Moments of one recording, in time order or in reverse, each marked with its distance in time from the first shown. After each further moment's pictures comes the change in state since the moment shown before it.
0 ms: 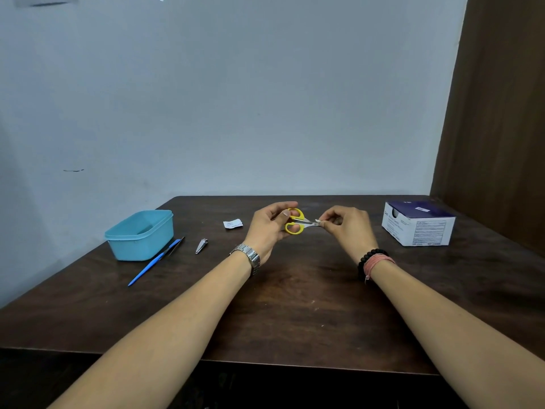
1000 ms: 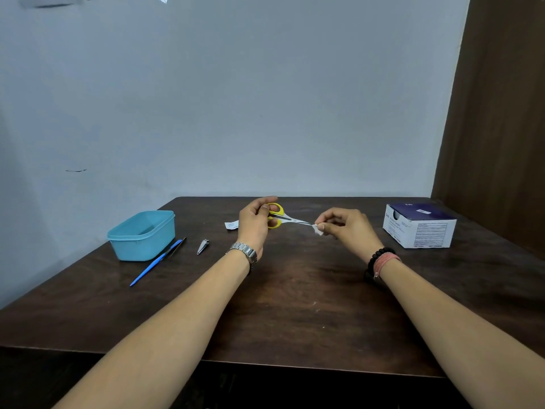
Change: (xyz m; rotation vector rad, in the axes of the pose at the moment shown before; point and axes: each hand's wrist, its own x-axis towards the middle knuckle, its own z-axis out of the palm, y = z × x) left_hand 0.010 0.005 -0.014 0.000 0.297 0.041; right_hand -0.001 -0.003 -0.009 0.294 -0.208 0.038
